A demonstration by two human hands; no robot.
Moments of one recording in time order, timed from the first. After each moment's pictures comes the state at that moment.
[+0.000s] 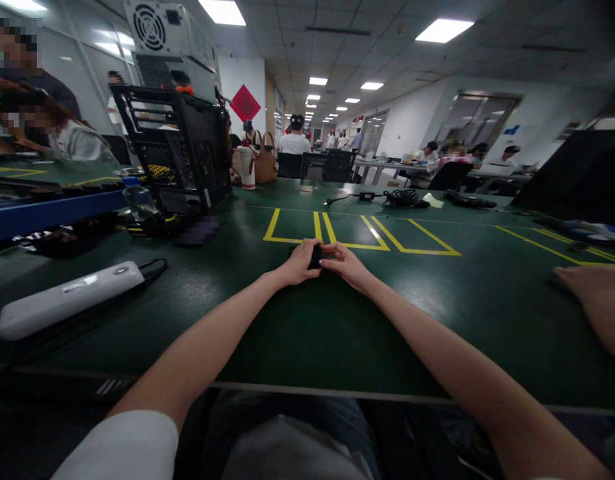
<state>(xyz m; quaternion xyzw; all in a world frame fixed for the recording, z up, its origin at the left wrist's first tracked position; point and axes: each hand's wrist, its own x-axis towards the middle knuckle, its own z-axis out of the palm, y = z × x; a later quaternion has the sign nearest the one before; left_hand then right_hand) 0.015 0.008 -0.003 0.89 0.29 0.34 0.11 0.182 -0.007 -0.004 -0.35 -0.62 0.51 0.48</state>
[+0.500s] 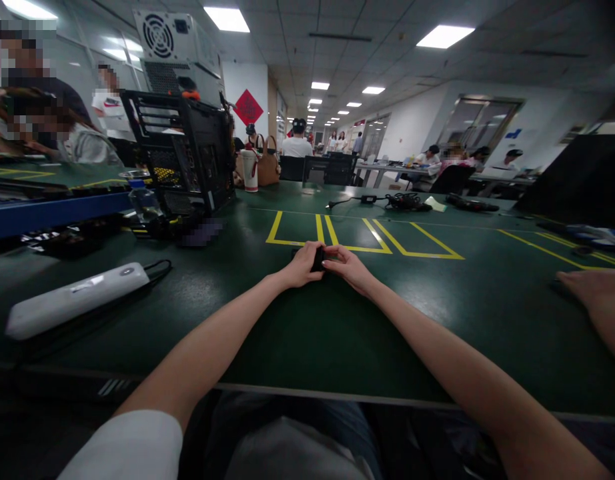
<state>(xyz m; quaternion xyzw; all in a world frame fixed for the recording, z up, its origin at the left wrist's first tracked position) 0.016 0.010 -0.004 0.89 0.29 0.35 0.09 0.181 -0.007 -0.003 -0.35 -0.62 0.50 0.48</state>
